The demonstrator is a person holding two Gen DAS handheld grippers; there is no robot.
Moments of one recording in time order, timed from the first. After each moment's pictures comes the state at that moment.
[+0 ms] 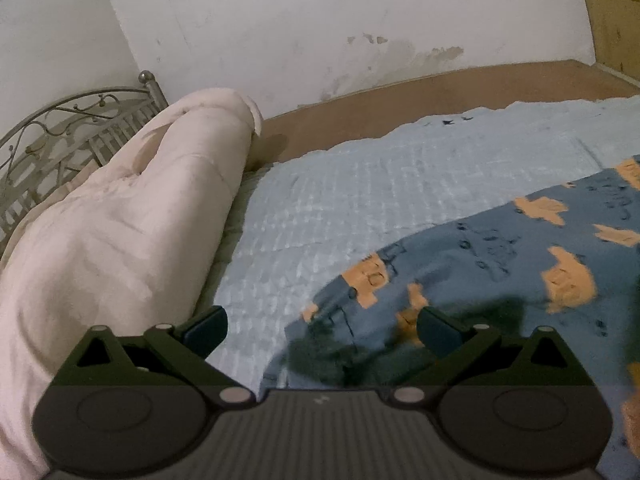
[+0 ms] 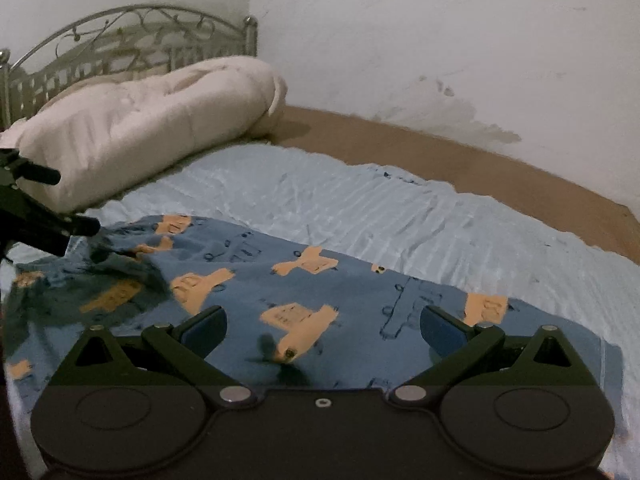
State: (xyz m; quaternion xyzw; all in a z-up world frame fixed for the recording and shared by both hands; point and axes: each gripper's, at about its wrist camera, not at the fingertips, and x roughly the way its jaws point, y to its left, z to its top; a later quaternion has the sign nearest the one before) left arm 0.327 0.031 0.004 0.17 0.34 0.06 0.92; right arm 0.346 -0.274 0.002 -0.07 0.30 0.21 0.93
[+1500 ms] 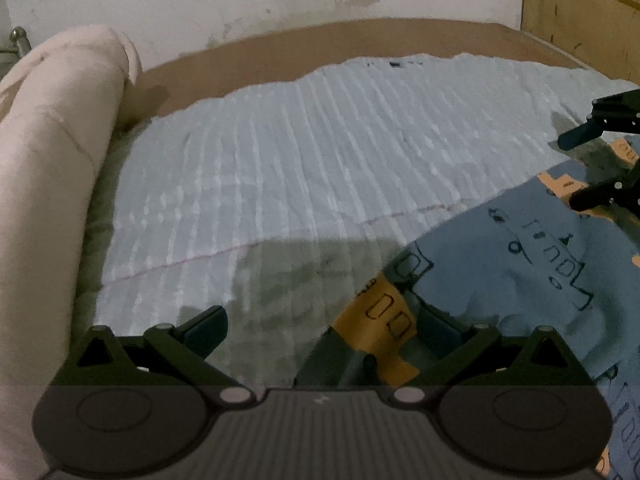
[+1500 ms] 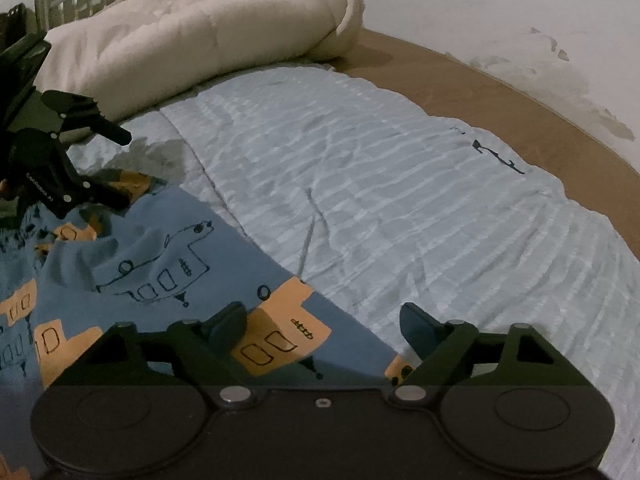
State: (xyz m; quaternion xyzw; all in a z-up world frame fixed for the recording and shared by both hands) left arm 0.470 0.098 -0.064 0.13 0.44 -0.13 0.88; right arm 0.521 -0.220 -0.050 -0.16 0.39 0.32 0.85
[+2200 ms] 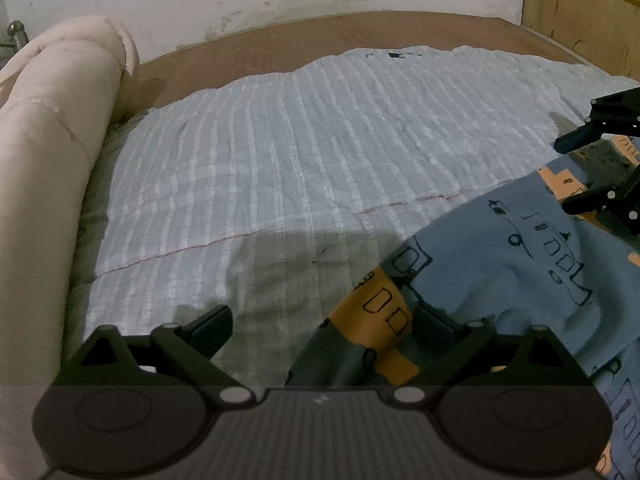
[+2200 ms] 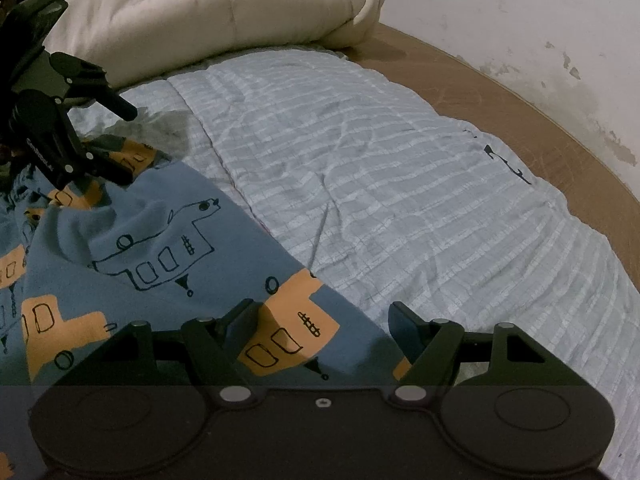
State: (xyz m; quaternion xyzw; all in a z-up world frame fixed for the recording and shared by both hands) left arm 0.470 0.096 -0.068 0.13 0.45 -0.13 0.88; right arm 0.514 -0.203 -0.057 -0.21 0.39 0.32 0.84
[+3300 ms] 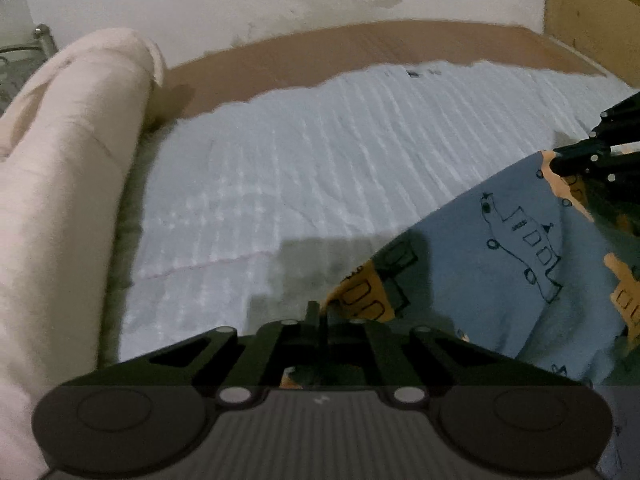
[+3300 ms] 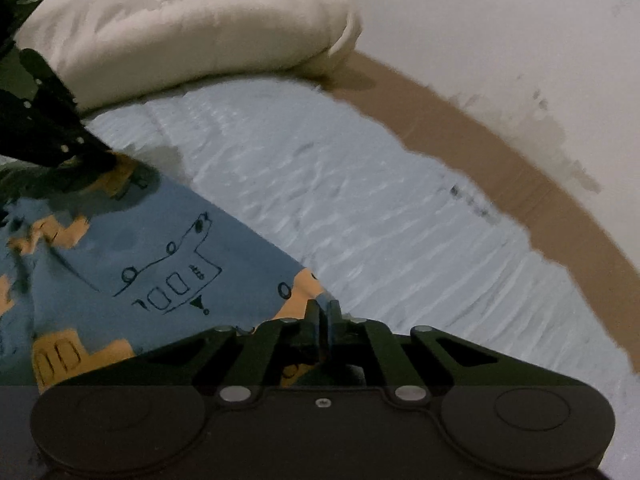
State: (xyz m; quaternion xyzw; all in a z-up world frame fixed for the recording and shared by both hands) left arm 0.460 0.090 -0.035 0.13 0.43 -0.08 0.89; right arm 0.508 -0.187 -0.033 -0.23 0.33 0.27 0.88
